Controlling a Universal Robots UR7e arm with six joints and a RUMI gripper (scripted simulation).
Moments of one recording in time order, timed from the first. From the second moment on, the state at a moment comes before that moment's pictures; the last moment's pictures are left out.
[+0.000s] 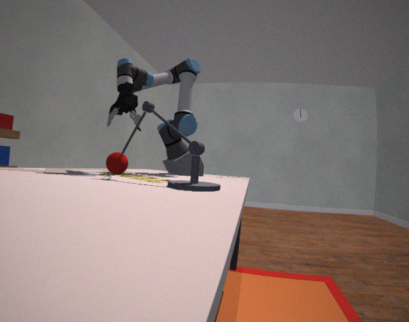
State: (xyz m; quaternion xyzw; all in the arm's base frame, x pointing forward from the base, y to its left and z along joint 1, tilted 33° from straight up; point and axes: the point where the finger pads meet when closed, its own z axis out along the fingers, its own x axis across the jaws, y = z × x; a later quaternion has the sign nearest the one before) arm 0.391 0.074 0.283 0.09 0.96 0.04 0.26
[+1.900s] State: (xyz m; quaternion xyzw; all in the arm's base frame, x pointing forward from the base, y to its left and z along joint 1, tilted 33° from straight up) arm 0.428 0.088 0.221 0.08 0.96 0.06 0.27
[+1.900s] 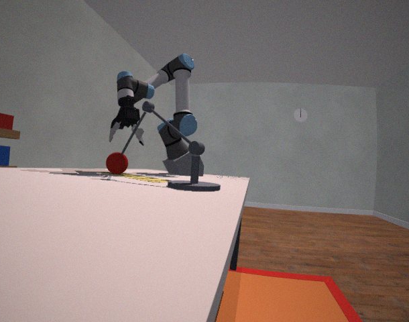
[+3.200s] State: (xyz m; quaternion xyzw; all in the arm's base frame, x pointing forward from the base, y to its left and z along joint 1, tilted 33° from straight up) arm 0.428 0.088 0.221 0.07 0.96 0.06 0.27
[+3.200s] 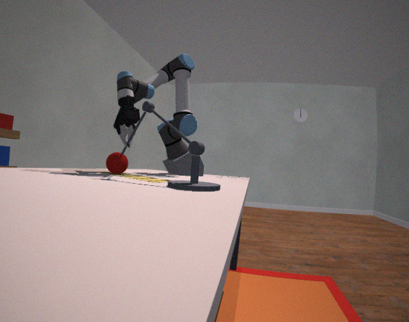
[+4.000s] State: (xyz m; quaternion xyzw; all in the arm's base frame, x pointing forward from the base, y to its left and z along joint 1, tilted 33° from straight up) arm 0.419 0.139 0.243 0.02 0.96 0.09 0.26
